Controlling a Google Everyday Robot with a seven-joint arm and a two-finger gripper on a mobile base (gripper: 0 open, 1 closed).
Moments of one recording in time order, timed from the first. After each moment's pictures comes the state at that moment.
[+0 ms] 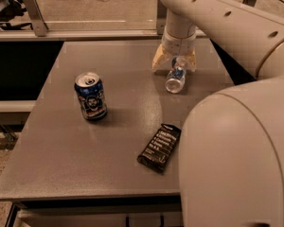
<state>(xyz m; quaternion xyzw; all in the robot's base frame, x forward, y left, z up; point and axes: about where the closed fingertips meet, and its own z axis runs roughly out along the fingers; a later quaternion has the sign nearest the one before) 0.708 -0.123 0.832 0.01 0.99 -0.02 0.12</state>
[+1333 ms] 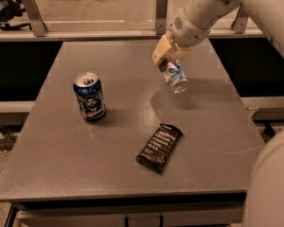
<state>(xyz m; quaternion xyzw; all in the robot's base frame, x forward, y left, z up) 0.653 -0.076 0.895 -0.20 0.95 0.19 0.15</state>
